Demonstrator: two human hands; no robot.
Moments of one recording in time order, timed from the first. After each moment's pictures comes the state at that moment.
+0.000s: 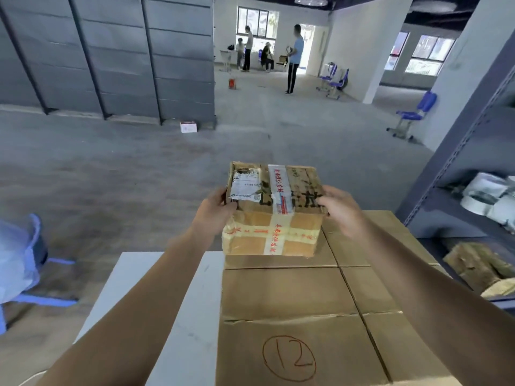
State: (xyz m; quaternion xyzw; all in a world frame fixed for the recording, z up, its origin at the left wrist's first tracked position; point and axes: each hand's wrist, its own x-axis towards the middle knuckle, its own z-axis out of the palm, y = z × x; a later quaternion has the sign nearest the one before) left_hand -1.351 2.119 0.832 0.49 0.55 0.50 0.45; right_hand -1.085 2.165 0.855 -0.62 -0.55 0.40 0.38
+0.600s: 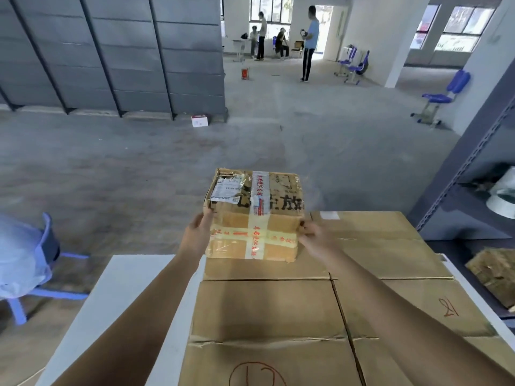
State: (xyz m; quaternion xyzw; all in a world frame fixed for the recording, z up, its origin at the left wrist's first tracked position) left_hand -1.317 2.156 0.768 0.37 0.68 0.49 0.41; right_hand -1.050 2.199 0.760 -0.63 -0.62 0.39 0.26
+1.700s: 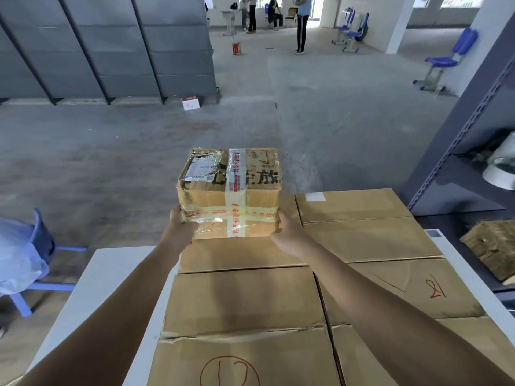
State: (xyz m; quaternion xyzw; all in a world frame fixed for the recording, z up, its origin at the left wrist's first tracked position) left_hand -1.307 2.187 0.734 0.35 0.73 0.42 0.42; right_hand -1.048 2.209 0.740 -0.57 -0.67 0.44 0.18
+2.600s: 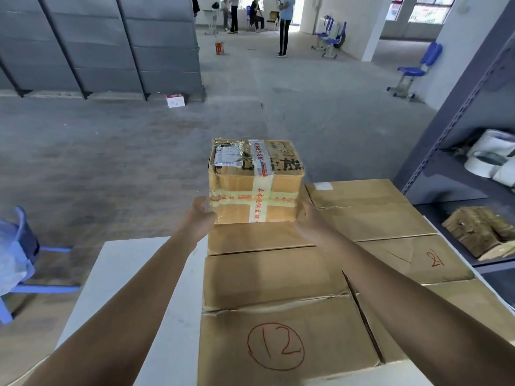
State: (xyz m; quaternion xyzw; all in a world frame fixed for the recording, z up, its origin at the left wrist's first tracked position) left_hand -1.344 2.169 0.735 0.43 0.70 0.35 0.44; right_hand -1.073 2.167 0.751 -0.67 -0.62 0.36 0.21
